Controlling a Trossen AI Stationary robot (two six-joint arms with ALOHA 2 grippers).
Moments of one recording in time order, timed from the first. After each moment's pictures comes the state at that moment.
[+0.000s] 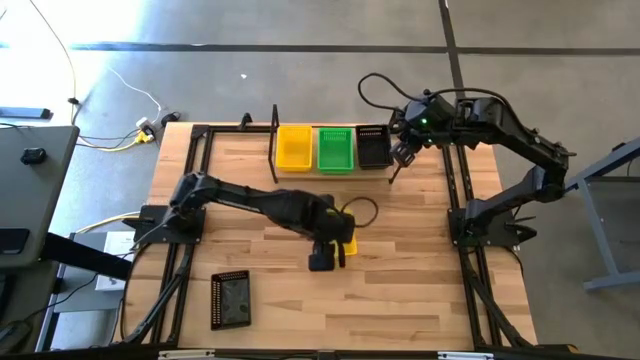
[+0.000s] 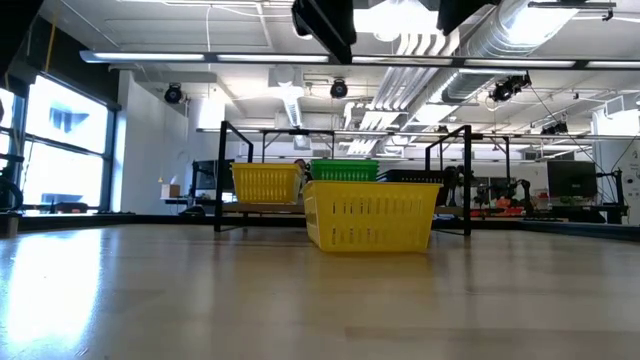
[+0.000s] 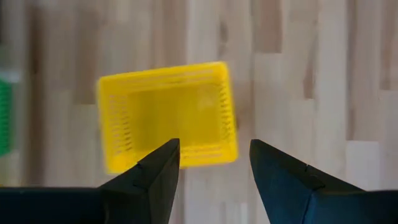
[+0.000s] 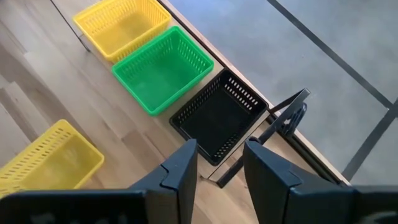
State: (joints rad) left arm -0.10 2.05 2.04 -1.19 -0.14 -0.18; right arm -0.27 1.37 1.80 -1.39 0.36 0.30
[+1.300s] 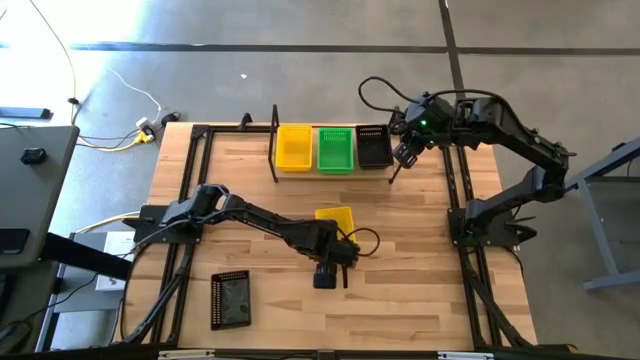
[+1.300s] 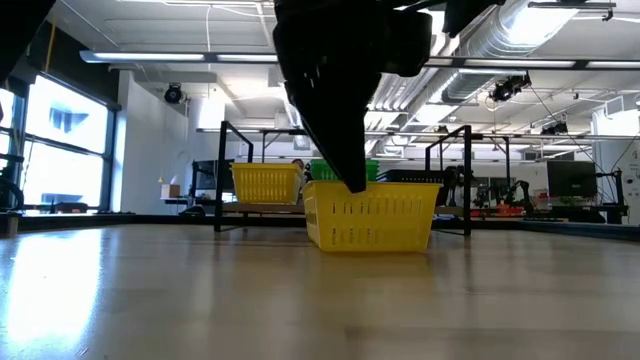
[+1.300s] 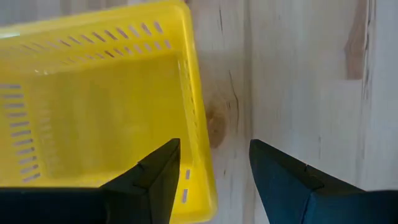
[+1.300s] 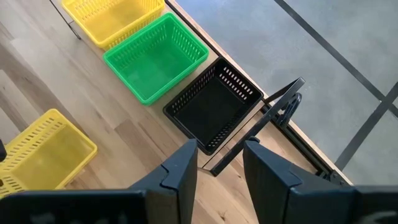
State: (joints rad) left arm -0.15 2.20 1.81 -0.92 -0.12 -0.22; right arm -0.27 1.37 1.80 -1.44 0.37 0.31
